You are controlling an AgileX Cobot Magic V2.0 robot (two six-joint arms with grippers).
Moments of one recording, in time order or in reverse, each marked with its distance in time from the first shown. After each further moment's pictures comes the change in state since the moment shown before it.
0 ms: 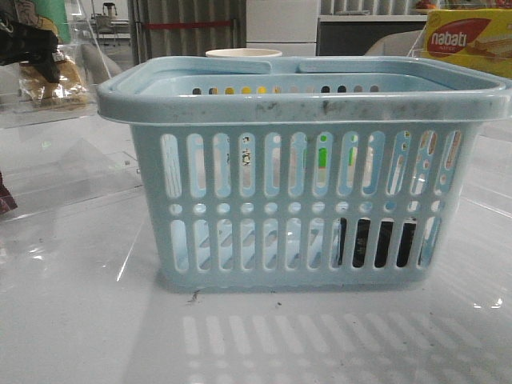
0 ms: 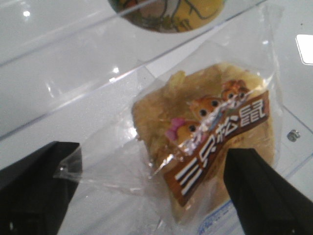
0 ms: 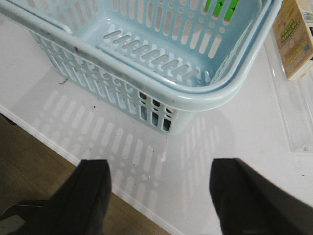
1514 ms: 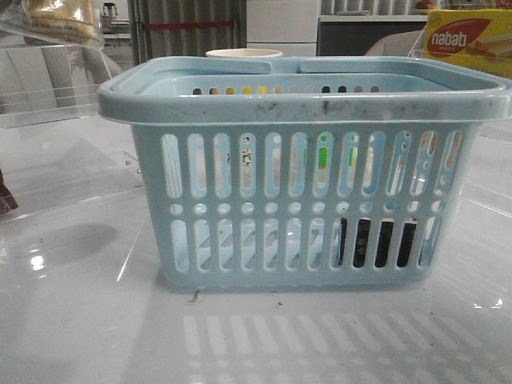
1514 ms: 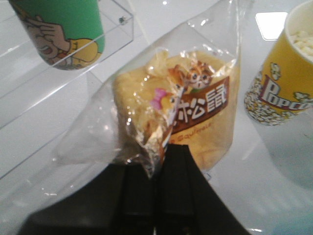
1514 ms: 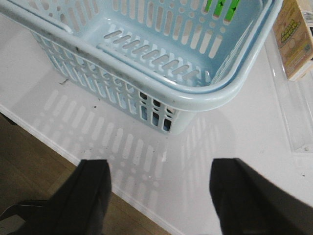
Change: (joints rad) left arm -0.123 -0.271 -0.079 0.015 0.402 0.000; right arm 0.000 0.000 0.000 0.000 0.000 0.000
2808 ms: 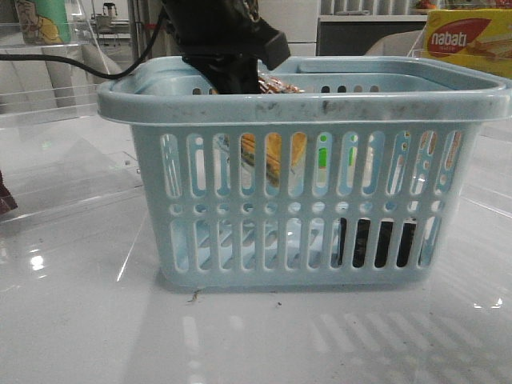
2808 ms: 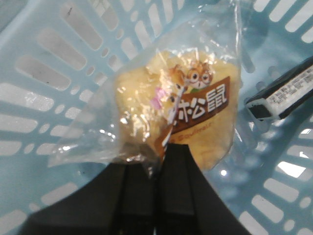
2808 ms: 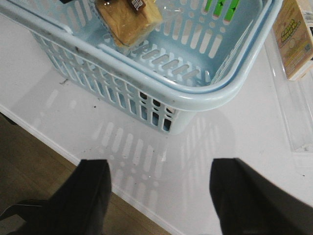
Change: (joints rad) left arm -0.545 0.180 -0.002 0.044 0.167 0.217; right arm 0.000 0.000 0.000 0.000 0.000 0.000
